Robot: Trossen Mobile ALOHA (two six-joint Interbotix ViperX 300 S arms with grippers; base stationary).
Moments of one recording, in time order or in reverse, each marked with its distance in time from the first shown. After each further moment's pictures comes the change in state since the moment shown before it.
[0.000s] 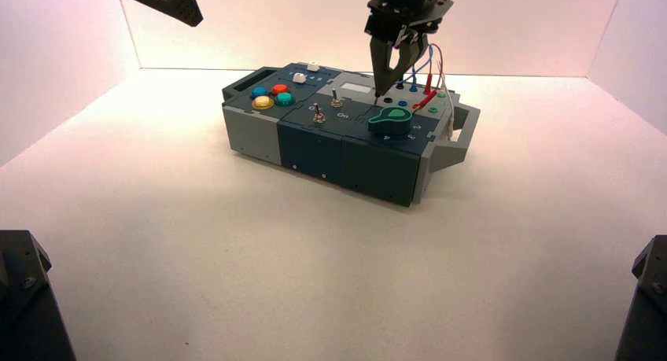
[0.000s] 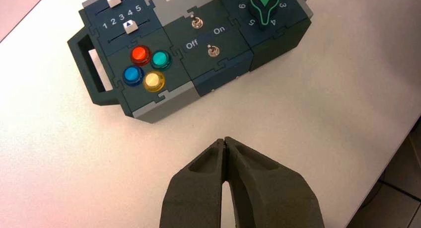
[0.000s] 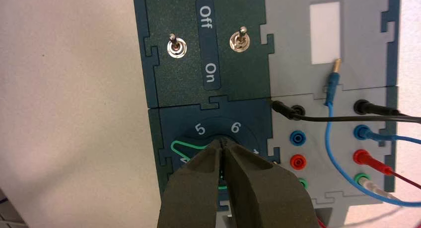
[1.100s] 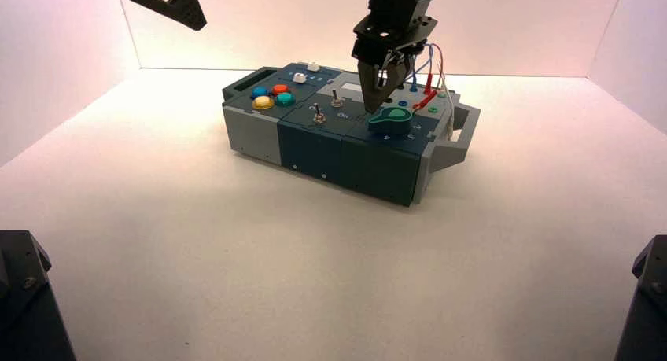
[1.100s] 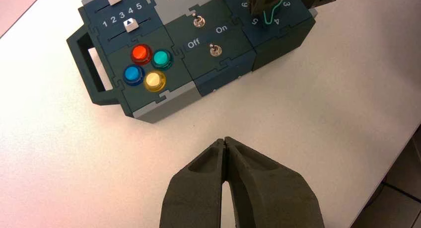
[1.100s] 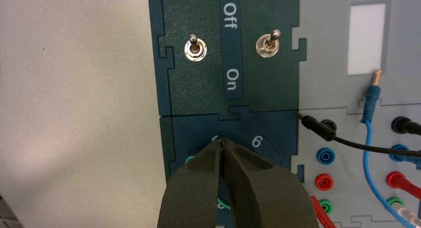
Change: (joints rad) left arm -0.002 0.026 0.000 0.000 -0.021 0.000; right arm 0.041 0.052 0.000 0.000 -0.025 0.000
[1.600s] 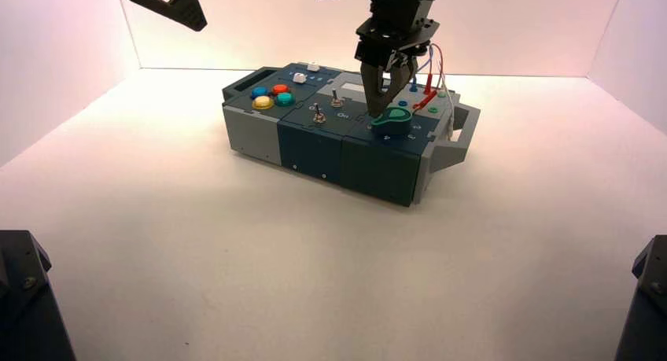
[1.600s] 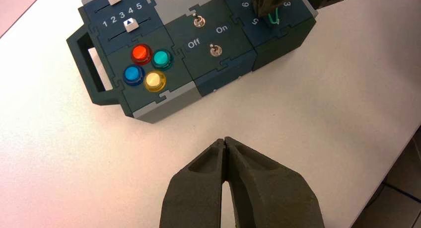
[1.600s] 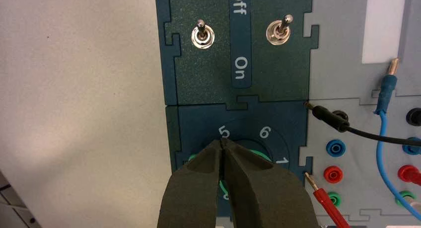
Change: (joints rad) left arm 0.002 0.002 0.000 0.000 -0.003 0.000; right arm 0.000 0.000 0.002 0.000 0.038 0.000
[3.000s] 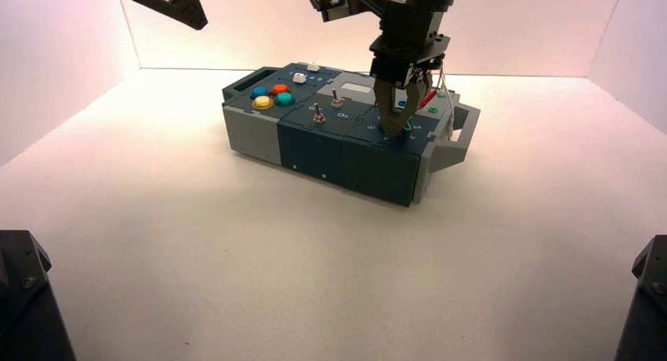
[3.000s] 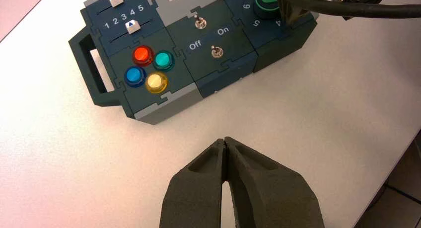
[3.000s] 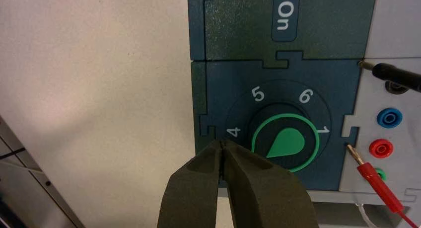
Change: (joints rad) left arm -0.002 0.002 0.000 0.000 -0.006 0.000; right arm 0.015 -0.014 0.054 -0.014 0.075 0.000
